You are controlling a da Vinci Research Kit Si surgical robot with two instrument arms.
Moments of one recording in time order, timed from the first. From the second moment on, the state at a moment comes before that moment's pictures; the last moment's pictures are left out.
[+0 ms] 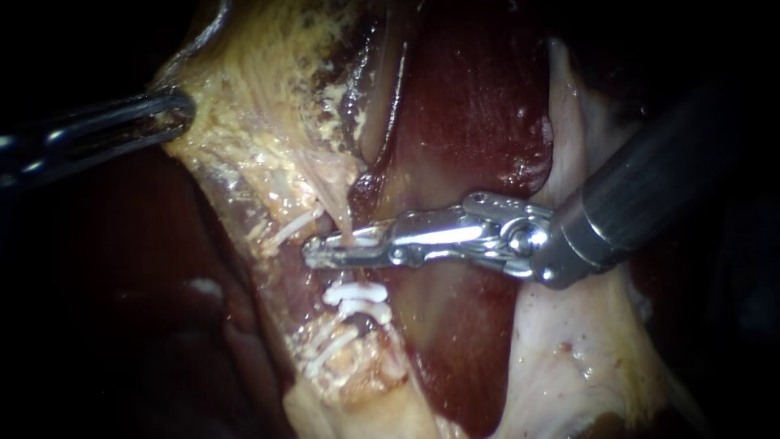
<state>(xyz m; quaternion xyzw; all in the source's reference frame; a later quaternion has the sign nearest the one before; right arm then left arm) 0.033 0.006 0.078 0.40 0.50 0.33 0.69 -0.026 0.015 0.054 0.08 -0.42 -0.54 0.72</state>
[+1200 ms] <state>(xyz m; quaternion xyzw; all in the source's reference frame) 0.035 0.004 0.077 0.36 0.55 0.27 0.71 -0.026 0.015 0.053 0.08 -0.42 -0.55 0.72</state>
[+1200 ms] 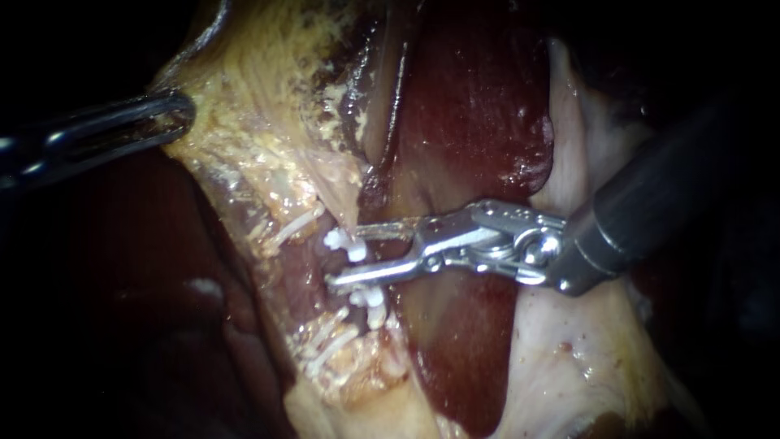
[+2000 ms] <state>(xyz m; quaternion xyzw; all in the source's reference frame) 0.028 0.008 0.077 0.28 0.57 0.24 0.74 -0.026 0.015 0.053 0.08 -0.42 -0.55 0.72</state>
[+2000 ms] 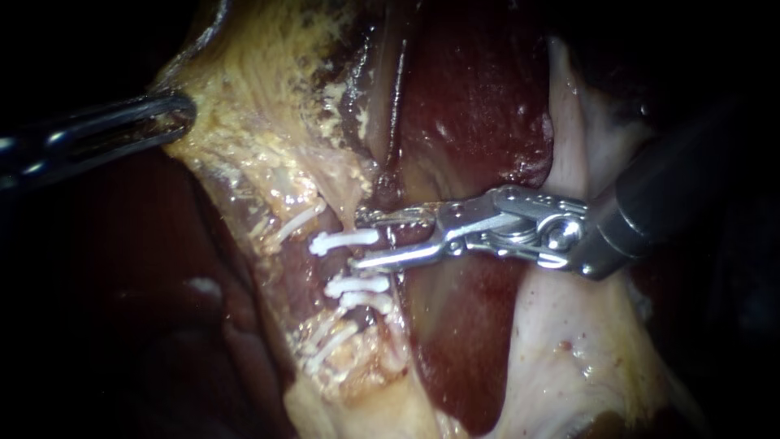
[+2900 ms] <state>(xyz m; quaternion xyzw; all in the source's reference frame) 0.019 0.009 0.070 0.23 0.62 0.07 0.75 -0.027 0.014 0.055 0.08 -0.42 -0.54 0.72</state>
